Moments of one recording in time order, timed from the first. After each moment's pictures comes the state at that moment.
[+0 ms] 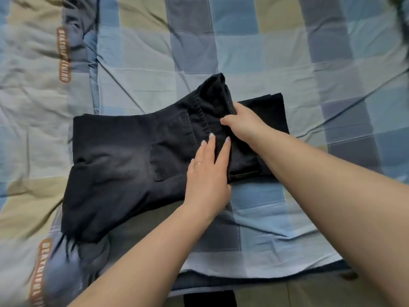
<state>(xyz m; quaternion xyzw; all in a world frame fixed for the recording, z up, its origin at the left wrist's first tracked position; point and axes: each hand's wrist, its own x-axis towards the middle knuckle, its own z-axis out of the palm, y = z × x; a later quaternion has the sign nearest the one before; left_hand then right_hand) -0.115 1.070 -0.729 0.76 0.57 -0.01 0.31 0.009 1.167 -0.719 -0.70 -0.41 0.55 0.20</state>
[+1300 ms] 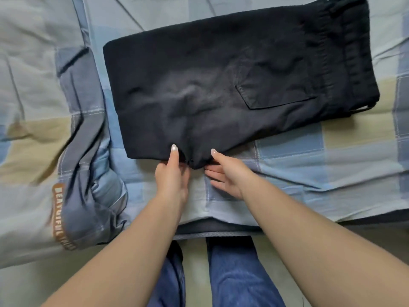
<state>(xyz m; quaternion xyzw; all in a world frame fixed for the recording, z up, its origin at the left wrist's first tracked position) -0.187 1.000 -0.831 -0.04 0.74 0.34 0.58 -0.060 0.994 -0.842 -0.63 0.05 0.77 0.14</state>
